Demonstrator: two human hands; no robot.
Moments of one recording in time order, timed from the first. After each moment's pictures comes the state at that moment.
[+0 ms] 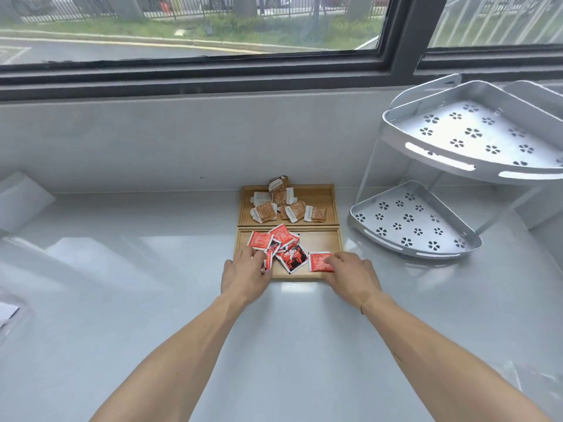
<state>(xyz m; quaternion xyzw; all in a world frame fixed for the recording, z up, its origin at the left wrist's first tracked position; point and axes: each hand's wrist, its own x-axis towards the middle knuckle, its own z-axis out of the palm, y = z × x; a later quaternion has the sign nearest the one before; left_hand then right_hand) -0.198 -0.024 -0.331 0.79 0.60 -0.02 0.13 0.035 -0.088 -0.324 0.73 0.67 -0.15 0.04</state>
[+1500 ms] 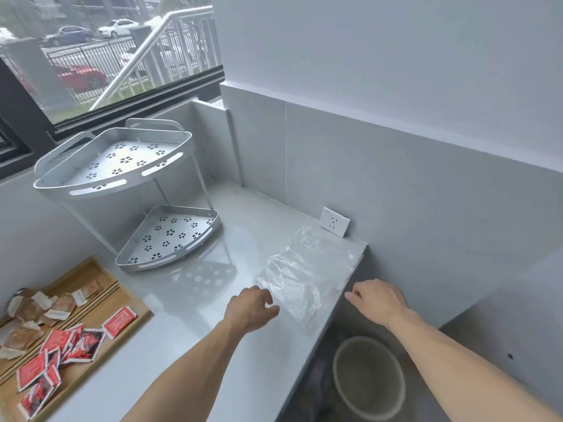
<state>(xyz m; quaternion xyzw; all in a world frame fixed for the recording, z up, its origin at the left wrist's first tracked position) 0.061 -0.273 -0.310 0.96 0.15 -0.16 0.19 0.162 -0.543 -0.283 0.97 0.21 -0.15 0.00</state>
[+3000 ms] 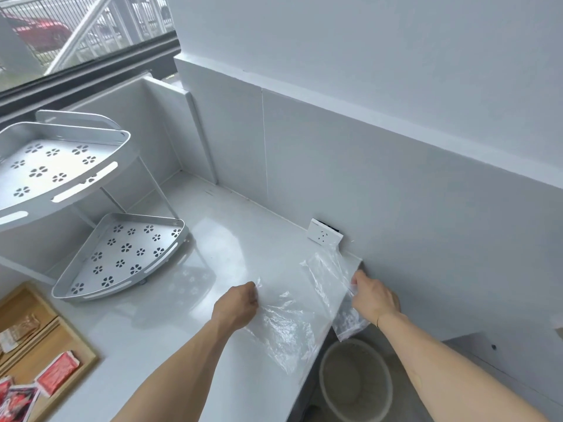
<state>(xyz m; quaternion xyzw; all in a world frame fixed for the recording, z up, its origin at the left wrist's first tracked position) 0.171 -0.255 -0.349 0.94 0.18 -0.18 0.24 0.270 -0.536 -0.329 0.97 0.06 -0.21 -0.10</state>
